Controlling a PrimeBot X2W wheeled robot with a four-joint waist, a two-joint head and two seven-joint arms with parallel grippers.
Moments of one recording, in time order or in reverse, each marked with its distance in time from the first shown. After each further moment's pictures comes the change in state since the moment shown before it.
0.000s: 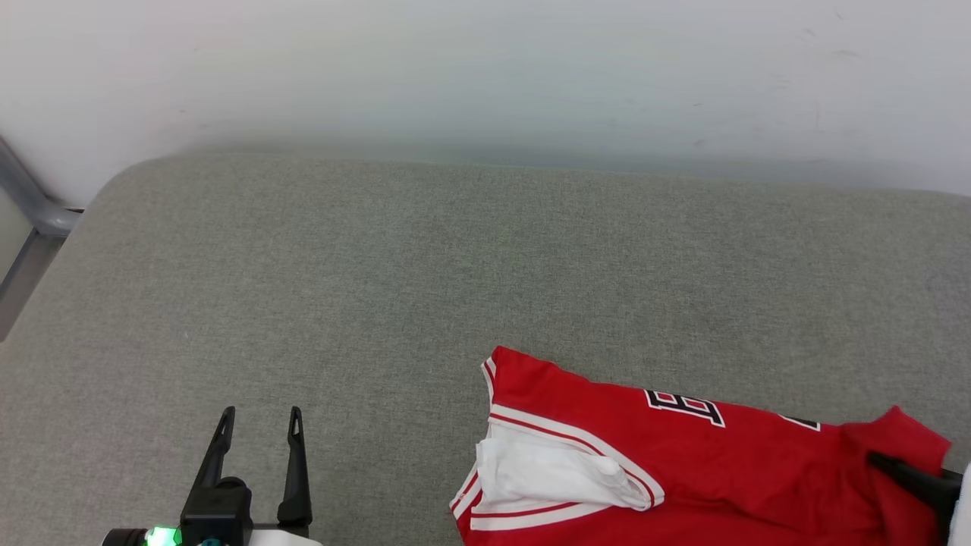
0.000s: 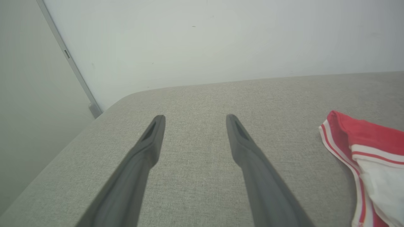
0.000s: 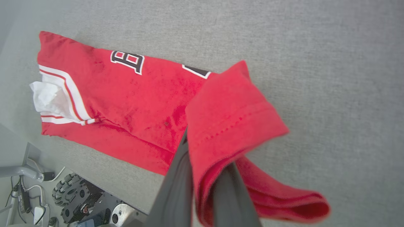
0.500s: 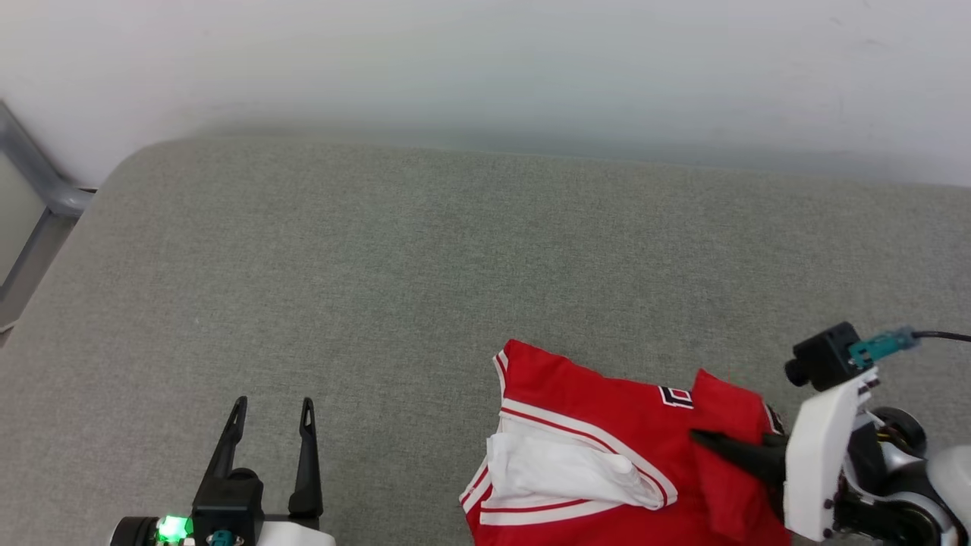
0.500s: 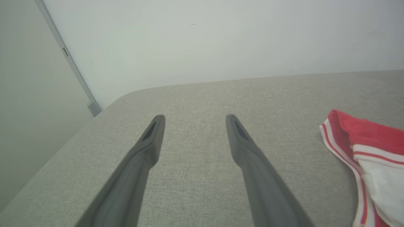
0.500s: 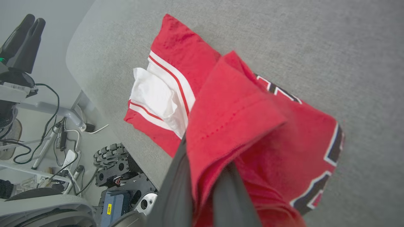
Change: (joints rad) left arm -0.020 -0.021 0.001 0.004 0.021 -0.019 0.000; right arm -0.168 0.212 0.157 -0.189 -0.126 0.000 0.148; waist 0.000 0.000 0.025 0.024
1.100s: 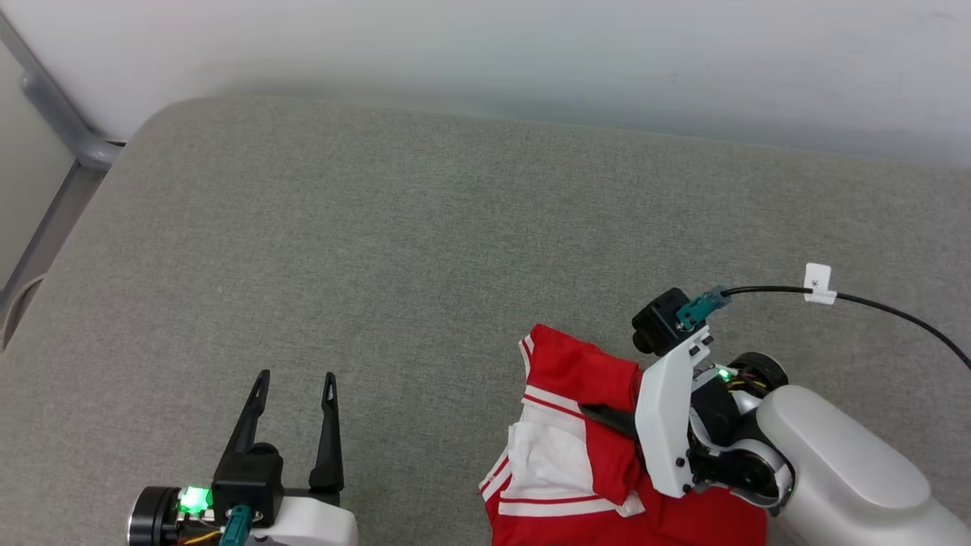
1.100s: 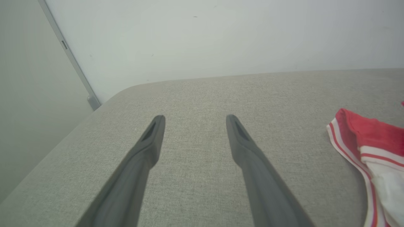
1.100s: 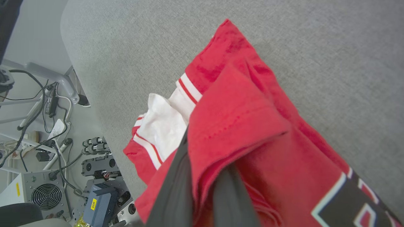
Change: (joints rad) left arm -0.059 -0.024 -0.021 0.018 0.007 -0.017 0.000; right arm -0.323 0.243 0.301 0.321 -0.137 0.000 -0.046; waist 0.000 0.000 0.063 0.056
